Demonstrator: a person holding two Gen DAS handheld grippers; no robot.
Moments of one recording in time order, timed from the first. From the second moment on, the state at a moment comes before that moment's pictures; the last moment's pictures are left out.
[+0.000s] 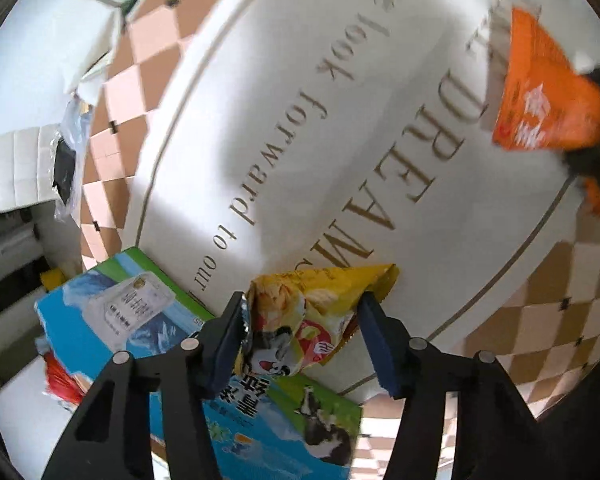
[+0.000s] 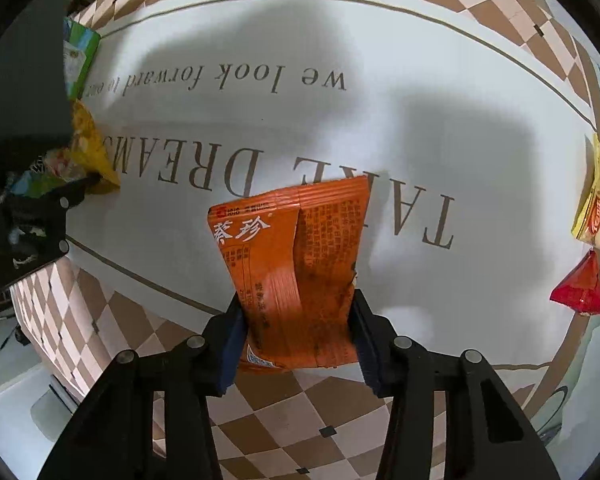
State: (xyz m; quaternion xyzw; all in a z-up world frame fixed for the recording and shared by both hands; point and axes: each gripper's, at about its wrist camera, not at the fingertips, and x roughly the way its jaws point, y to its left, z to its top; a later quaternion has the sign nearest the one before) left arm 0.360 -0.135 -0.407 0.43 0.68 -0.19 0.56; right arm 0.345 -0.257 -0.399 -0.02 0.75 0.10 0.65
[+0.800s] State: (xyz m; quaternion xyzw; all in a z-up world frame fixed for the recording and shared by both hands) left arm 0.403 0.060 -0.187 0.18 0.64 -0.08 0.74; right arm 0.360 -0.144 -0.203 0.02 0.64 0.21 0.74
